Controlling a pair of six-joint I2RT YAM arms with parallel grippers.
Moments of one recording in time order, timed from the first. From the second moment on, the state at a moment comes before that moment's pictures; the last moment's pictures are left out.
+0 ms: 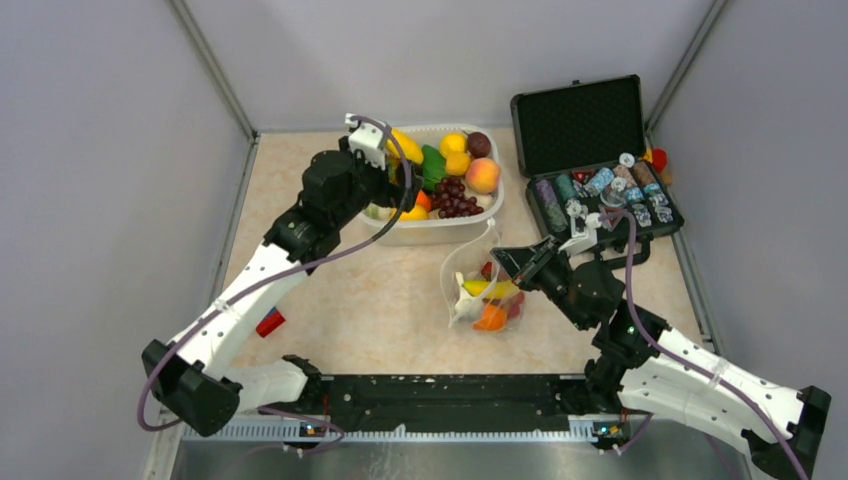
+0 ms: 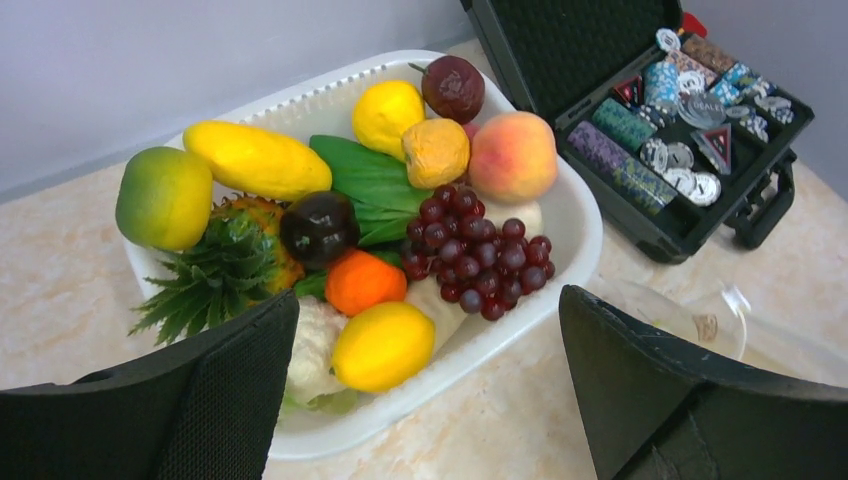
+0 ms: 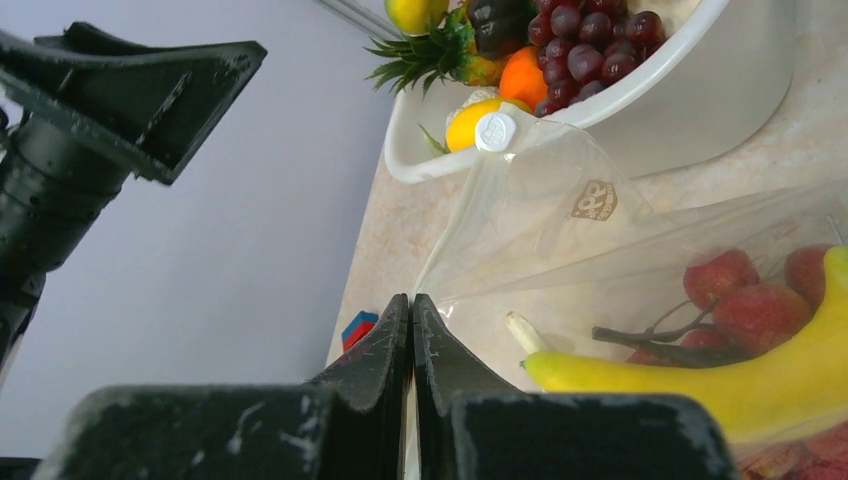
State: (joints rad) left arm -0.56 1.16 1.17 -0.19 0.01 -0.08; right arm 0.95 0.62 0.56 -0.03 0.38 0.97
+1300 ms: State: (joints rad) left arm -0.46 1.92 1.57 -0.29 -0.19 -0.20; right arm 0.95 0.60 0.56 -0.05 0.38 0.97
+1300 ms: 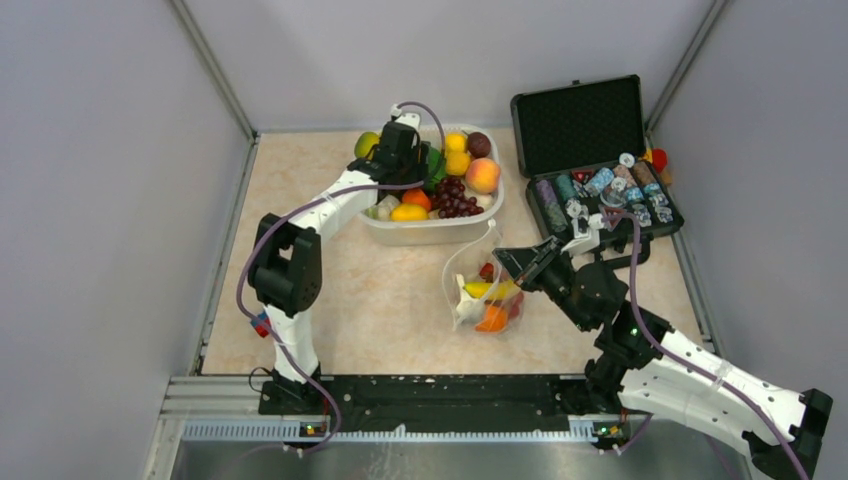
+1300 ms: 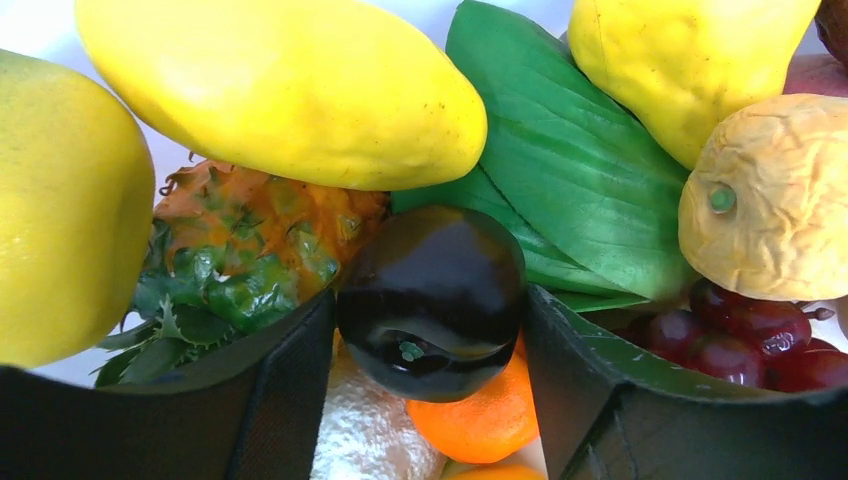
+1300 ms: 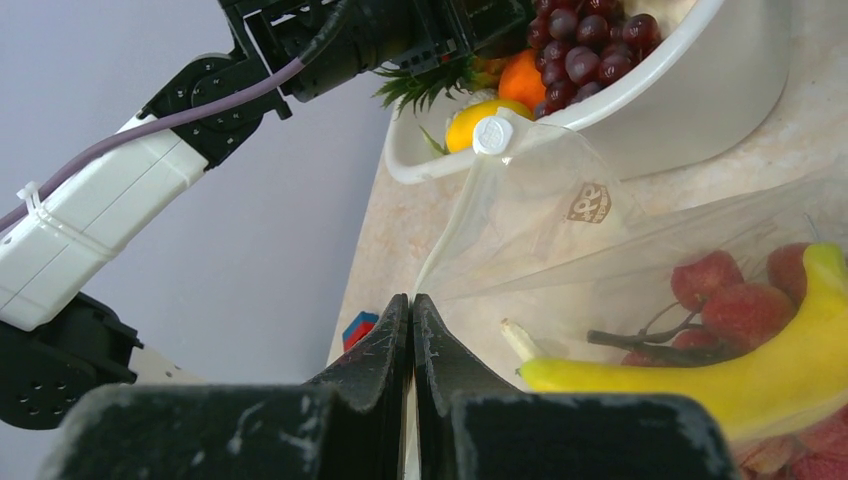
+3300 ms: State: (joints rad) left arm -0.56 0.98 0.91 -0.17 0.71 -0.24; right arm 0.95 0.71 0.55 0.04 0.36 0.95
